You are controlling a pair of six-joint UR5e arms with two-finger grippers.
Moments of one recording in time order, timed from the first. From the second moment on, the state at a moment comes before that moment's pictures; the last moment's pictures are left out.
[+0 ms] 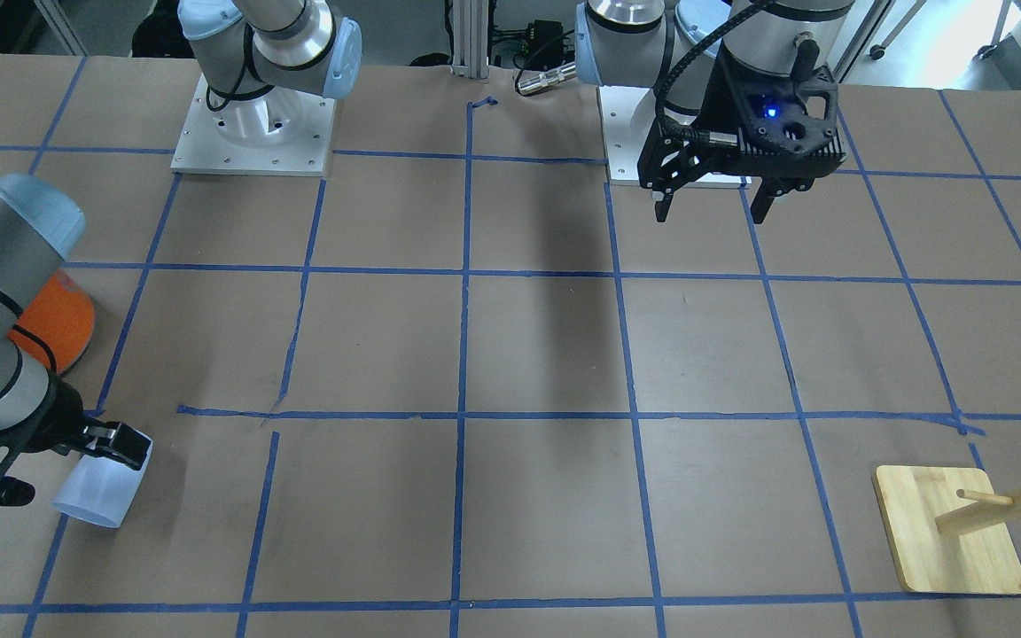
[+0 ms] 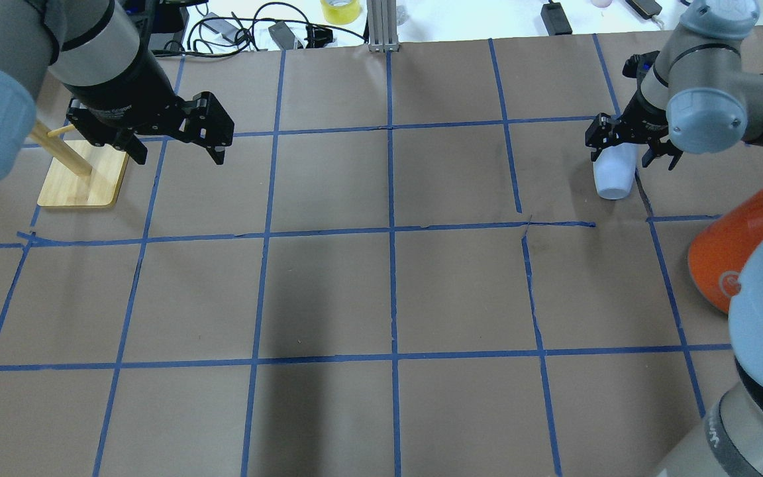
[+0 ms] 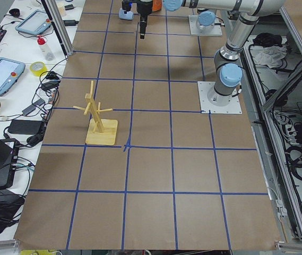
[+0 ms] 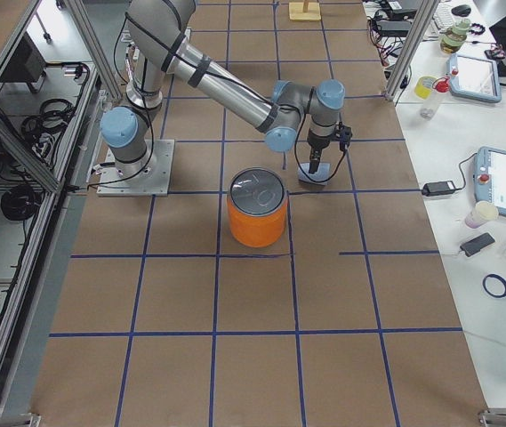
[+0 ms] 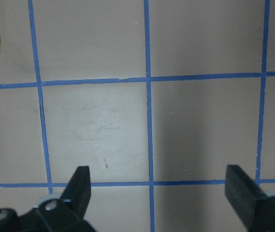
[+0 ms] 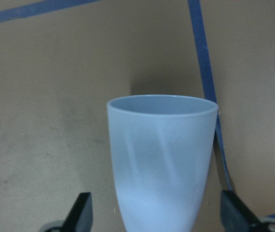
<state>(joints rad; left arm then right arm) -1.61 -1.52 -1.58 -1.52 1.62 -0.02 1.29 -1.10 1.66 -2.13 -1.58 -0.07</state>
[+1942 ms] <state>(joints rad) -1.61 -1.52 -1.58 -1.52 1.62 -0.02 1.67 -1.12 1.62 -2.26 -1.52 -0.35</state>
